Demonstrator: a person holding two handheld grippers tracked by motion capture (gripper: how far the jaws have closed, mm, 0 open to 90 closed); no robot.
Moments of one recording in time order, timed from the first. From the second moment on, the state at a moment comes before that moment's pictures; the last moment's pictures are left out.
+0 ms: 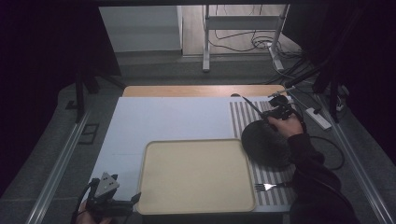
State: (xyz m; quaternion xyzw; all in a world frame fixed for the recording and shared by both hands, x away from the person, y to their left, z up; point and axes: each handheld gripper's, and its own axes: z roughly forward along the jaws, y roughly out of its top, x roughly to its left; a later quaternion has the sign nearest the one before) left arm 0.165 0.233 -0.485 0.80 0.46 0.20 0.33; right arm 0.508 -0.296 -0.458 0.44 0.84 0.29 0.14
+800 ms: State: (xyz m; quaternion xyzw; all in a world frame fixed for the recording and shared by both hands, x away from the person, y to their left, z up) left arm 0.164 0.233 -0.485 0.80 0.46 0.20 0.33; right arm 0.416 -0.261 -0.452 0.40 0.85 0.31 0.13
